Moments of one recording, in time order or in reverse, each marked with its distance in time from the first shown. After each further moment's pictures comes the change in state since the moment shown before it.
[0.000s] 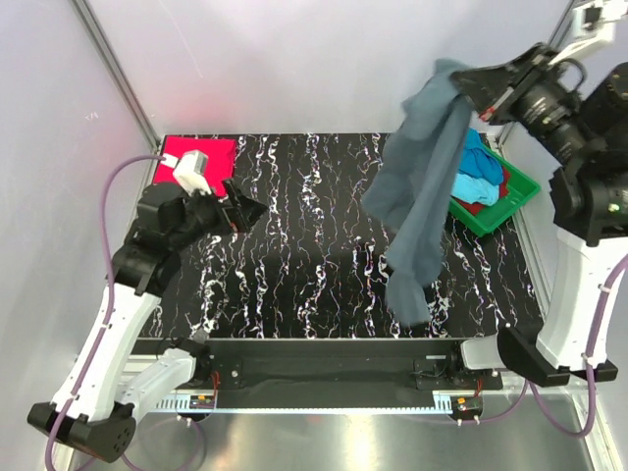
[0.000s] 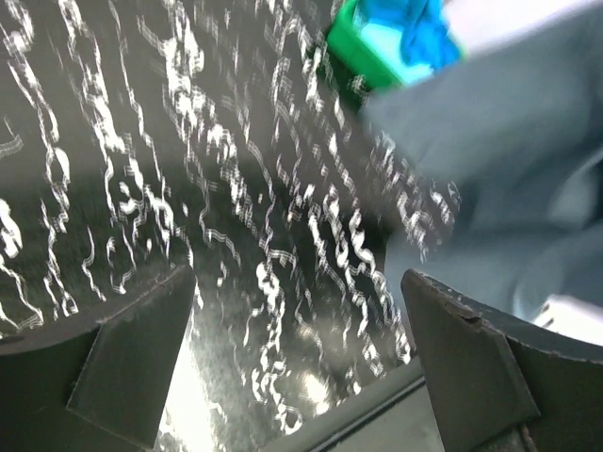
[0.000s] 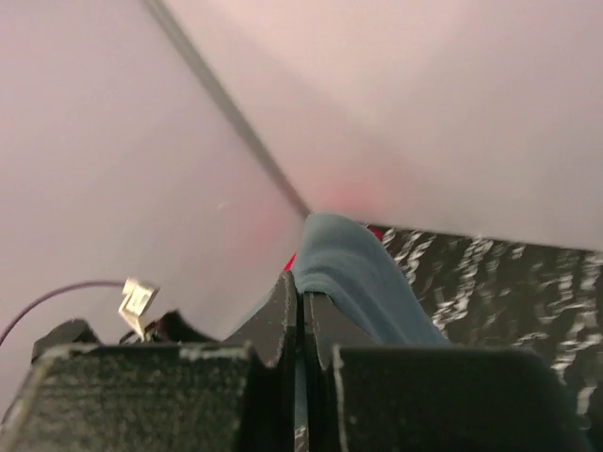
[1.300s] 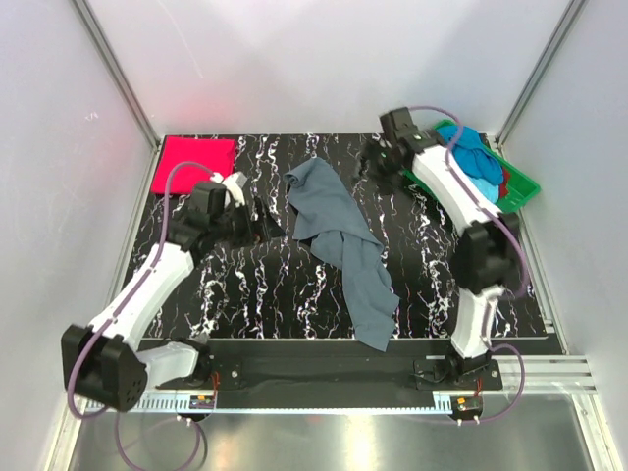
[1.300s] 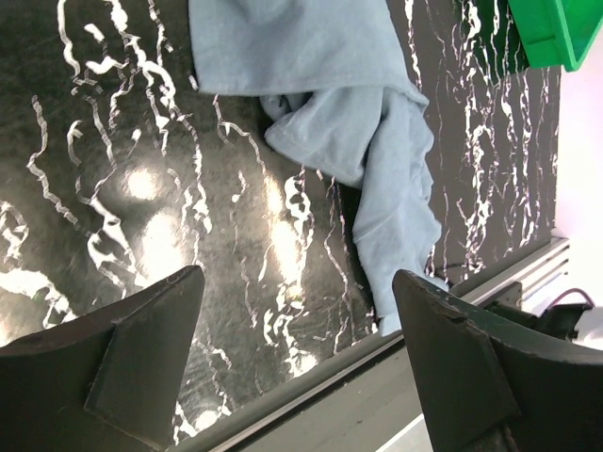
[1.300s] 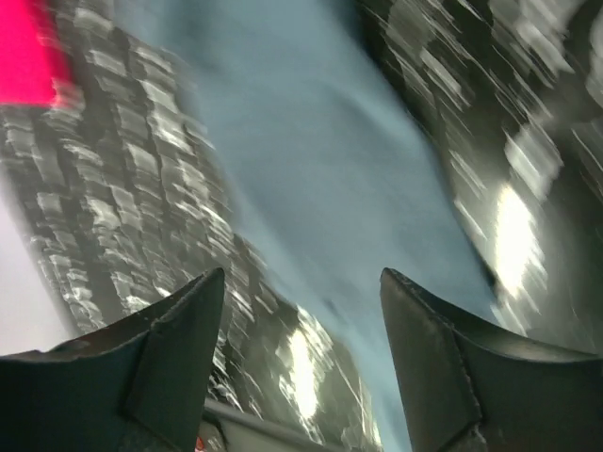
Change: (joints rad) left arm 0.004 0.251 -0.156 0.031 0.108 -0.035; right arm 0.272 0.658 -0.315 -0.102 0.232 0.085
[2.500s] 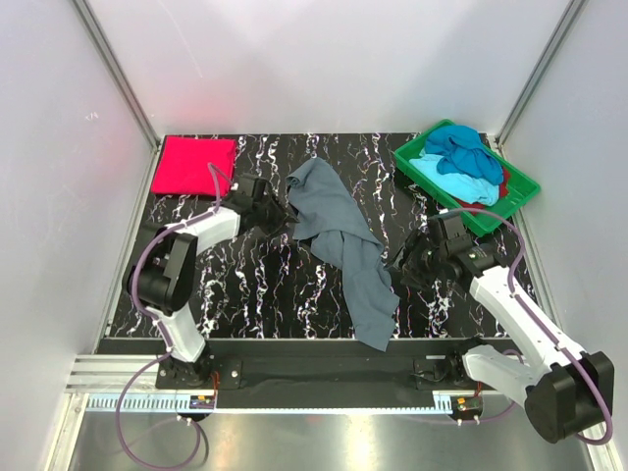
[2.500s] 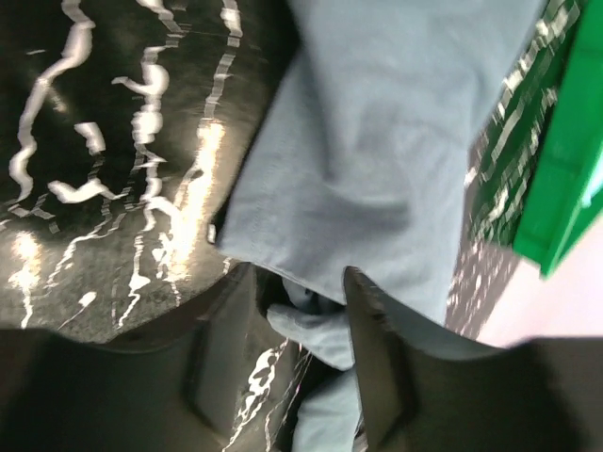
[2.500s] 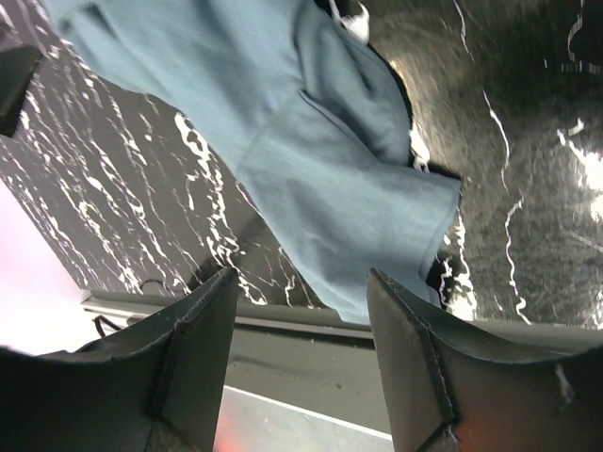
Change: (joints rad) left arm -0.034 0.633 0.130 0.380 -0.121 -0.474; right arm -0.008 -1.049 -1.259 0.161 0.010 0.292
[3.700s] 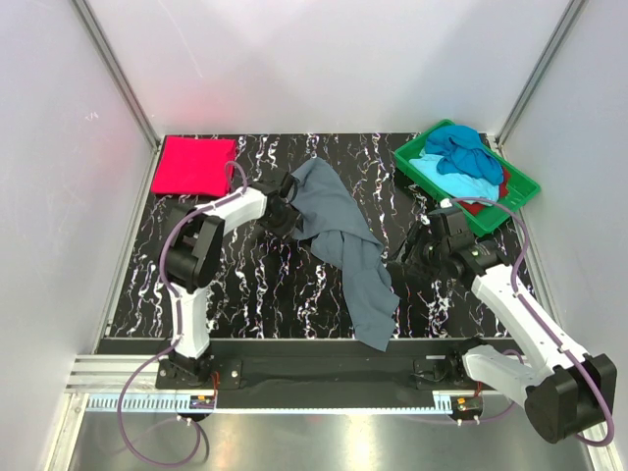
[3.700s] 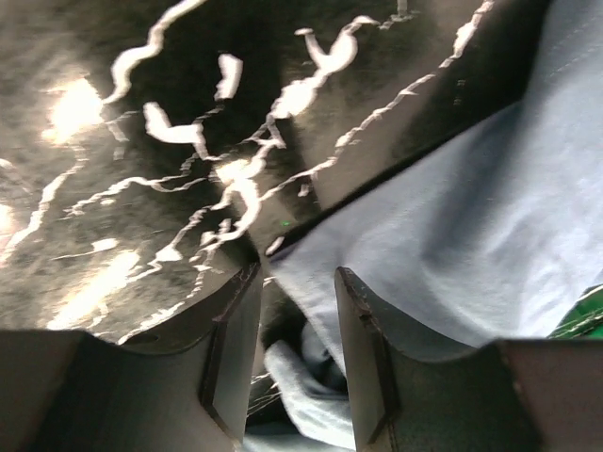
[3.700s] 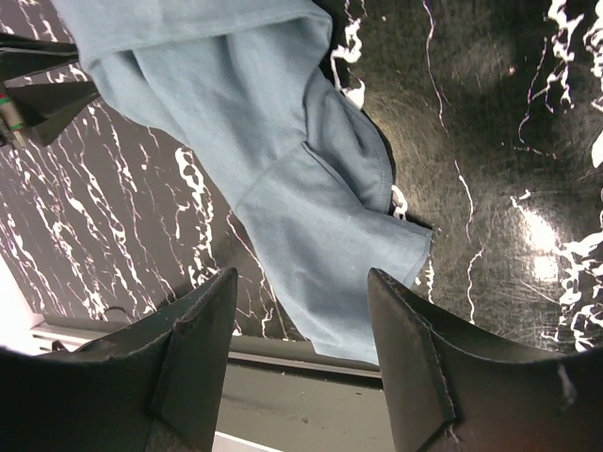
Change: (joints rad) left arm -0.096 0.241 0.335 -0.499 -0.220 -0.380; right arm 0.000 -0.002 0.051 0.012 0.097 -0.120
